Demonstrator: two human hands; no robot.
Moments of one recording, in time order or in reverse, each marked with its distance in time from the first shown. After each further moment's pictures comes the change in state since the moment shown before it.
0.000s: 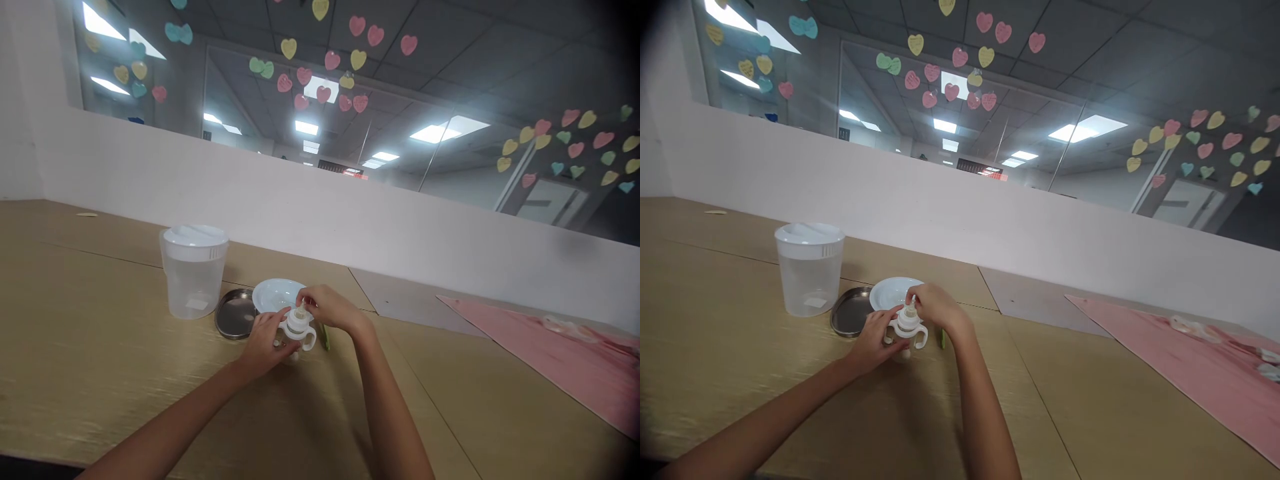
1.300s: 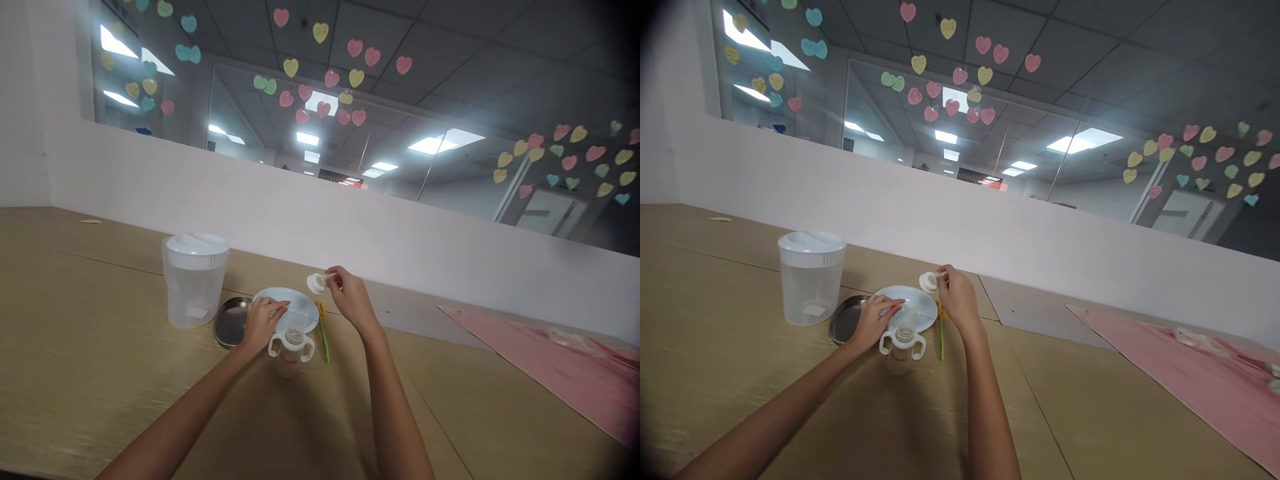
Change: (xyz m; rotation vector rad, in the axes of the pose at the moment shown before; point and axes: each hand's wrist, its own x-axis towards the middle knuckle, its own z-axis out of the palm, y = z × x) left_hand 0.052 -0.018 -0.010 0.054 0.138 -0.116; right_hand 0.001 0.034 -0.011 0.100 0.615 0.171
